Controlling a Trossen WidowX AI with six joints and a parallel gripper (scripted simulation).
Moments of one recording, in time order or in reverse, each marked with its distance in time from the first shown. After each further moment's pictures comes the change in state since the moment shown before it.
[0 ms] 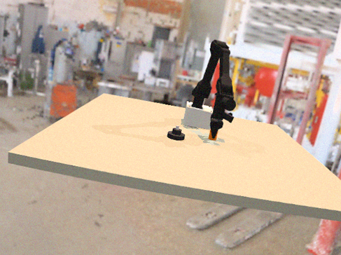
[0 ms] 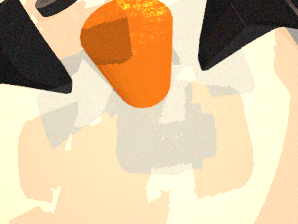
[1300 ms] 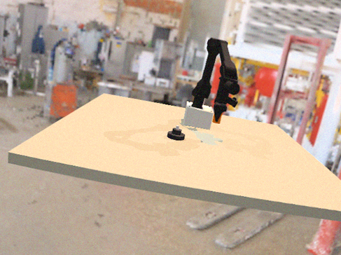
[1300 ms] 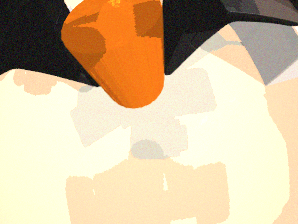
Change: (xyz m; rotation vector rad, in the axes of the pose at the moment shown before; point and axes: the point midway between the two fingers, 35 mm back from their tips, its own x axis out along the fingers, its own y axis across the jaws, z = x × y) arm -0.082 -0.001 0.000 0.005 0.016 0.034
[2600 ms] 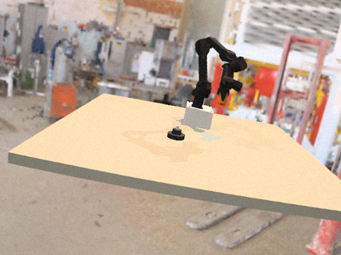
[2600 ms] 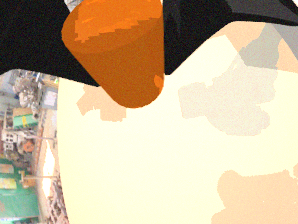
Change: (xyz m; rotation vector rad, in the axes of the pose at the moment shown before) arm -0.093 0.009 0.006 -0.009 0.005 -0.528
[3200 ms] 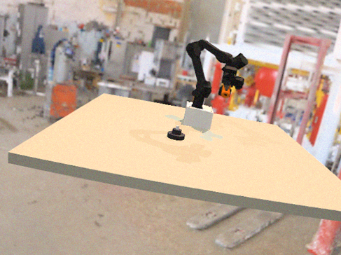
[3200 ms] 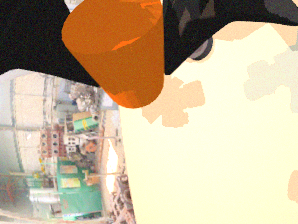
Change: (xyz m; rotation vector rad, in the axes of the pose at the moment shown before) arm -0.033 -0.018 0.006 0.008 -0.003 -0.396
